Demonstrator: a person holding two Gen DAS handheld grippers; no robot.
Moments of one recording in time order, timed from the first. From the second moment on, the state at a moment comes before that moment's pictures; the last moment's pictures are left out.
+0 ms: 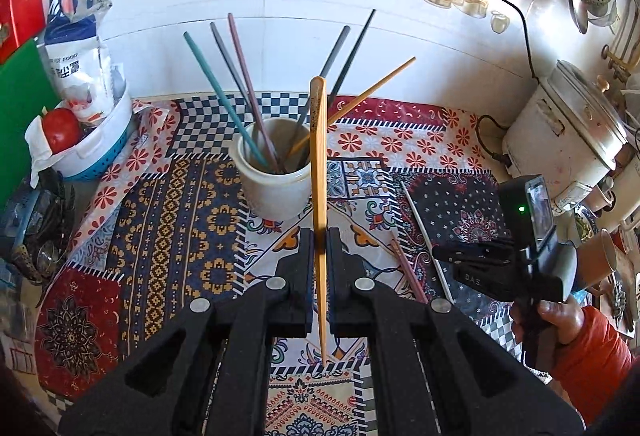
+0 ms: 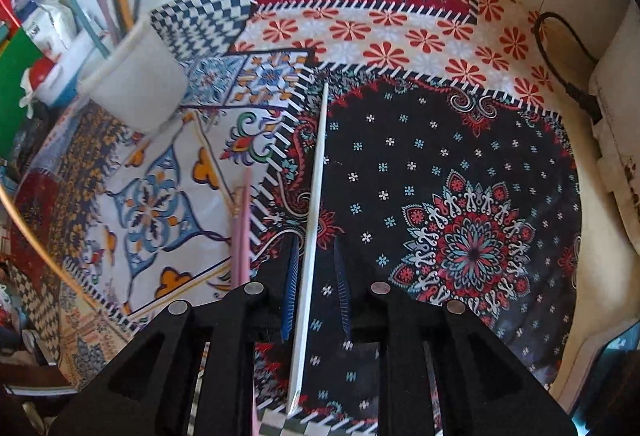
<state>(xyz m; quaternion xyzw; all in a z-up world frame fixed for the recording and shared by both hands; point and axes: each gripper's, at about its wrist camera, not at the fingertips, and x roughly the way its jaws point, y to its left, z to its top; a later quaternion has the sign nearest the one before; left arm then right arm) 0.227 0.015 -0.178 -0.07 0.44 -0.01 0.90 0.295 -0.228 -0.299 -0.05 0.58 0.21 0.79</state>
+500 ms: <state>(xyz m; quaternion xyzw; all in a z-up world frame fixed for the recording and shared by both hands) 0.234 0.034 -0.181 -0.09 0.43 0.01 0.90 0.305 -0.209 -0.308 -0.10 0.54 0.21 0.81</state>
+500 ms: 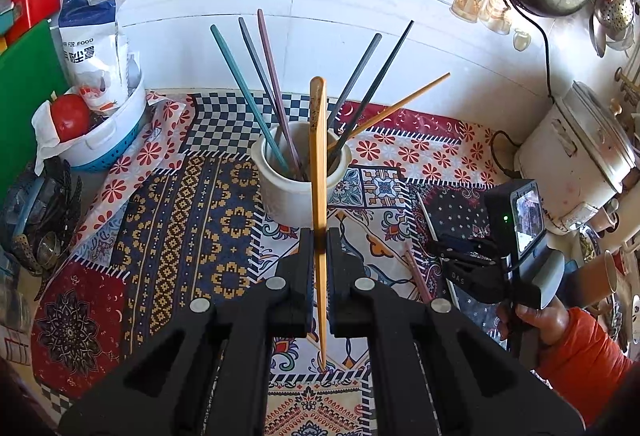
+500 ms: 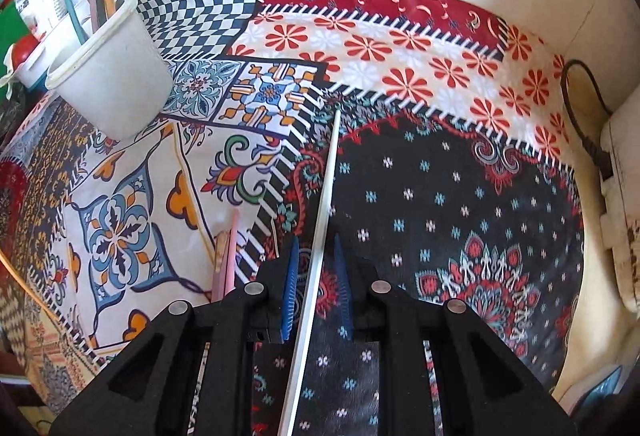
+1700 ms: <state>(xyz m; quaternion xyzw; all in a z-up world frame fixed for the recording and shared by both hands) 0.231 0.048 -0.110 -0.08 0.34 0.01 0.94 0.263 -0.205 -0.132 0.00 0.37 0.30 0.88</state>
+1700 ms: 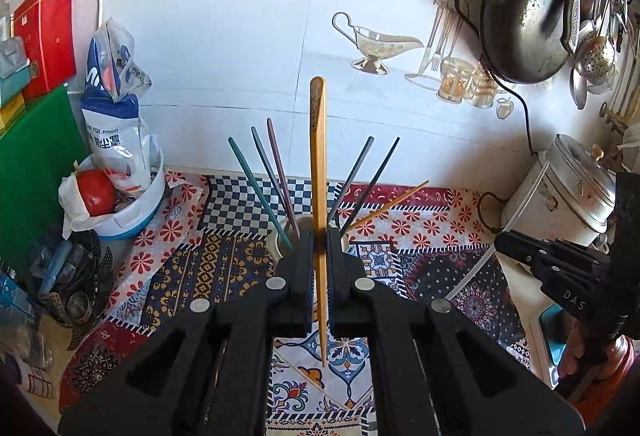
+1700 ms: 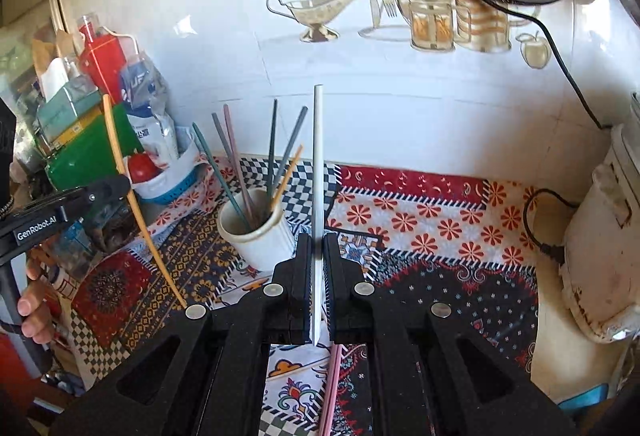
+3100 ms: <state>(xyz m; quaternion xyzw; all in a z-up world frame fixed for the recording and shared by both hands) 0.336 0.068 -0.171 -0.06 0.37 0.05 0.92 0.326 -0.075 -0.160 -0.06 0.40 0.37 0.84</state>
